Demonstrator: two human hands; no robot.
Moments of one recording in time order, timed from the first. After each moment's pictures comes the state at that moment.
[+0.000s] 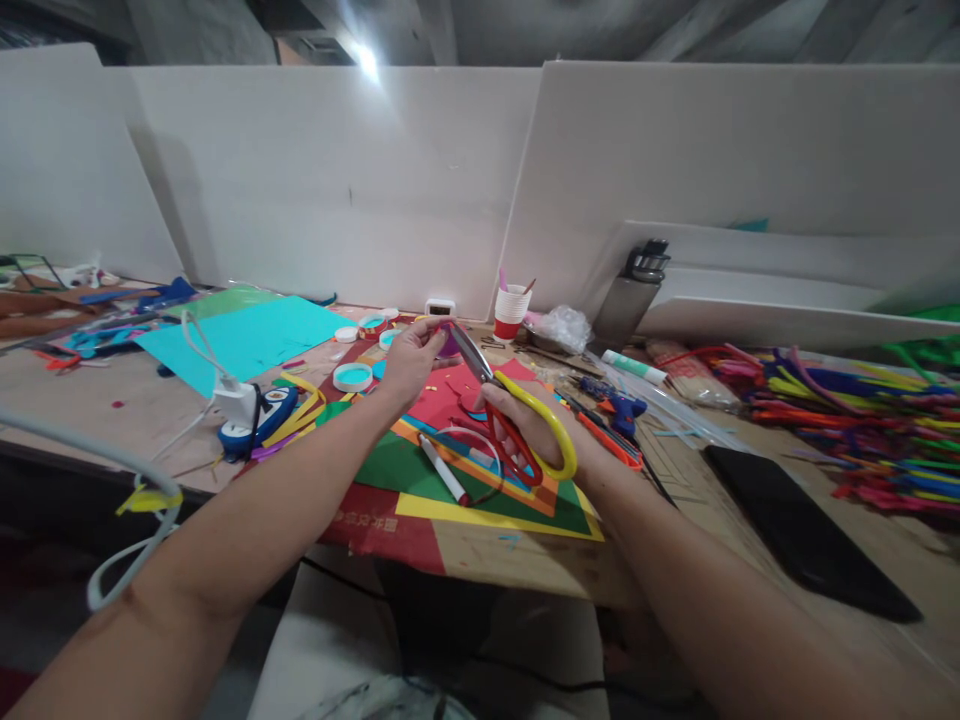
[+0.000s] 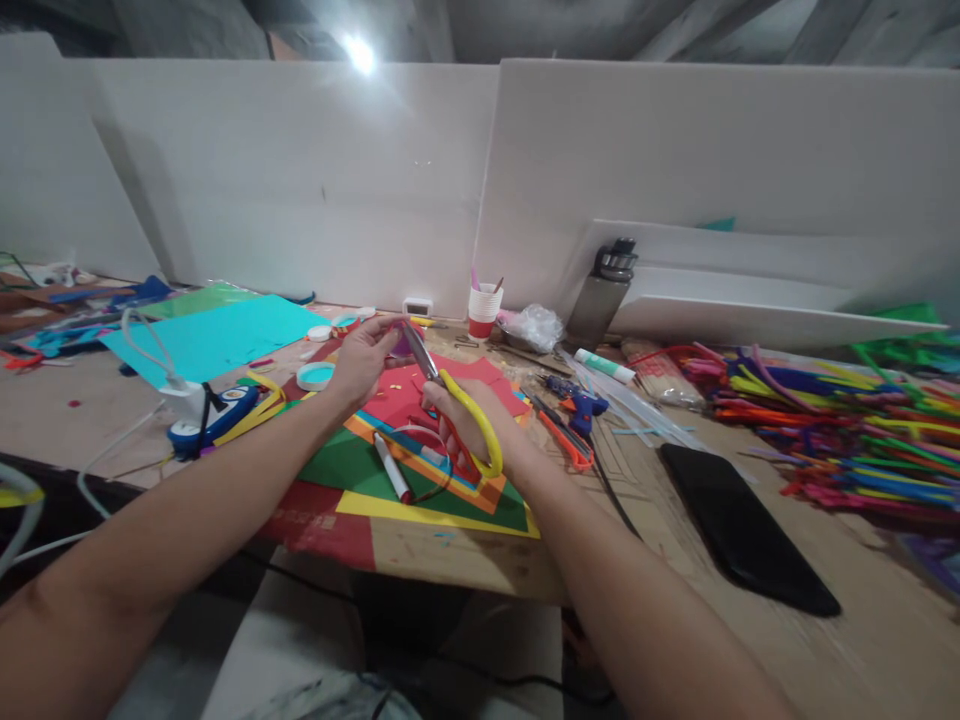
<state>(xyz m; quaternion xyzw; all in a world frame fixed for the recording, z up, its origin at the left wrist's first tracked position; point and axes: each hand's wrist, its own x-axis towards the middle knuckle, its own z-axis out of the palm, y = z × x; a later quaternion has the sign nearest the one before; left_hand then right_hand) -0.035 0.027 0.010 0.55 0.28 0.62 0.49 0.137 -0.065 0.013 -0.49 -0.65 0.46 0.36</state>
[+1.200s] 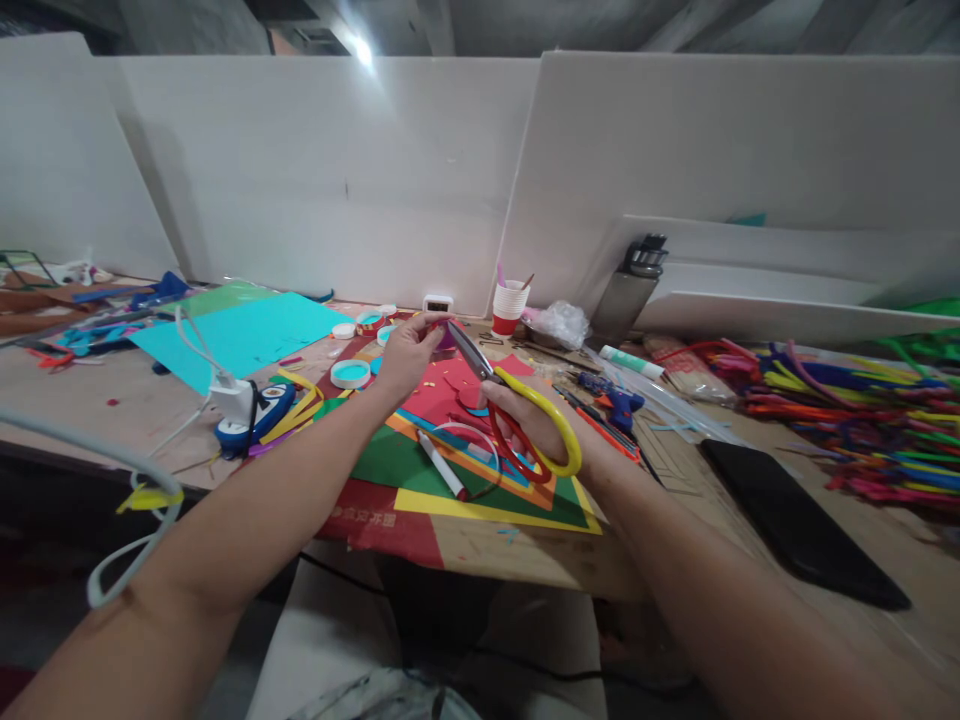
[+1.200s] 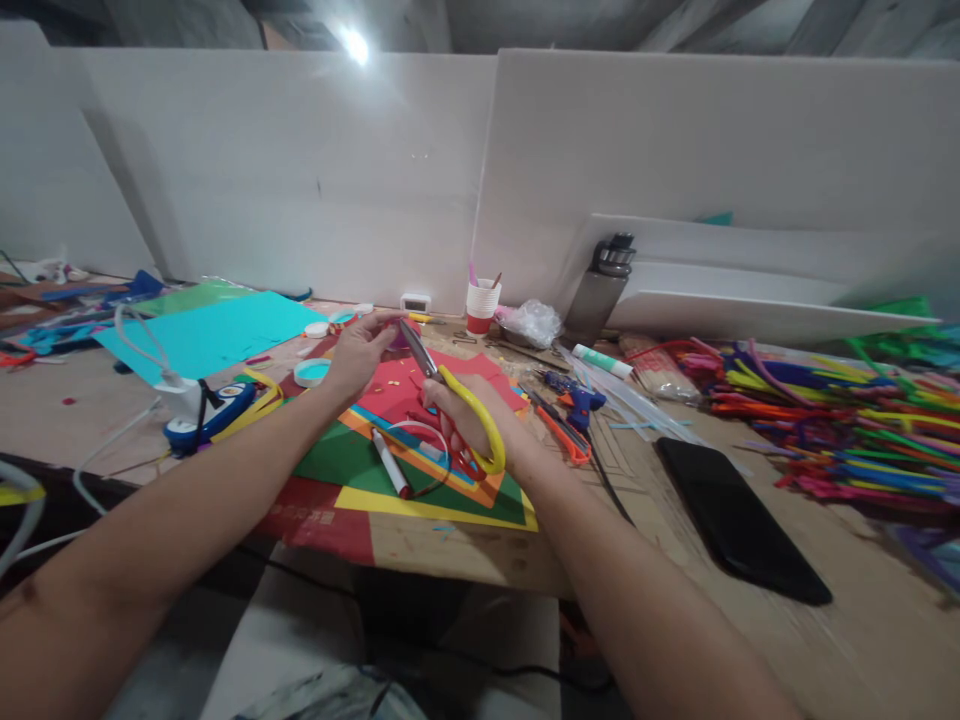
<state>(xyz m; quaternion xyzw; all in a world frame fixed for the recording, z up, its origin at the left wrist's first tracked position) -0.039 0.031 0.010 0.59 0.27 0.60 0.46 0.138 -0.070 0.025 -0.49 -0.69 0.43 0.32</state>
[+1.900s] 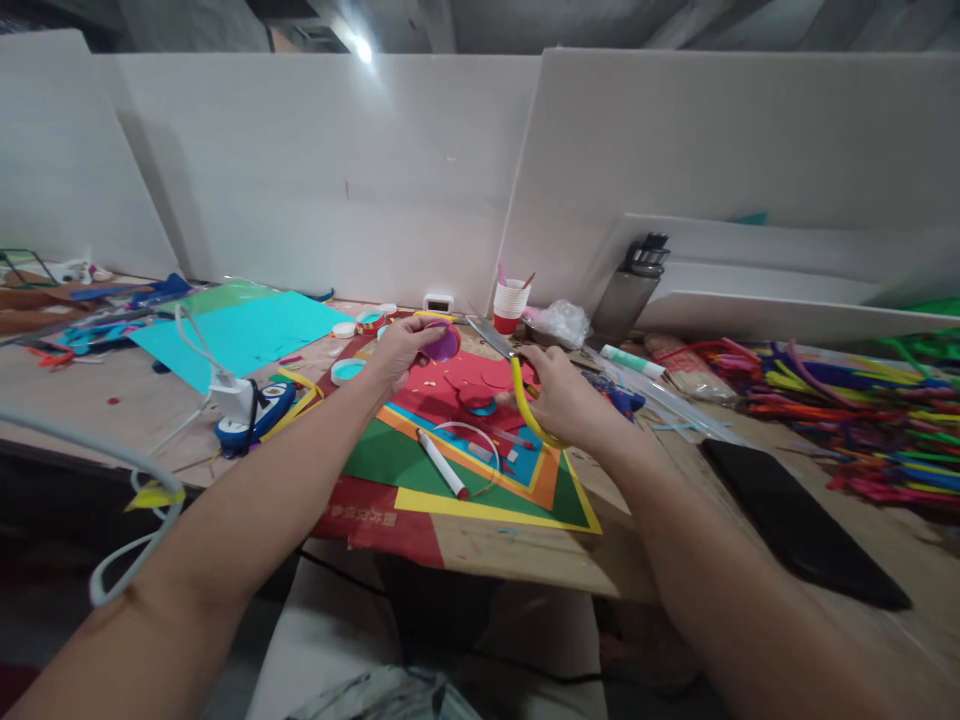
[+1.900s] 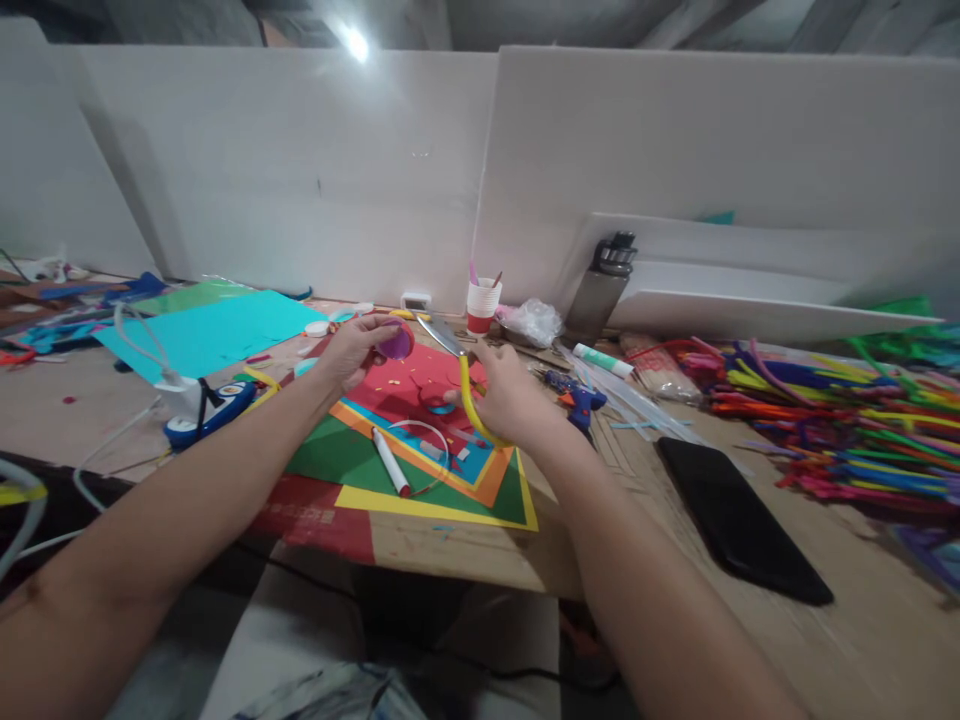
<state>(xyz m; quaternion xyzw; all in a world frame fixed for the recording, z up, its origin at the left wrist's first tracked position) -0.054 0.043 0.016 0.55 0.36 0.54 0.52 0.176 -0.037 0.013 -0.56 -0.79 0.00 0.26</state>
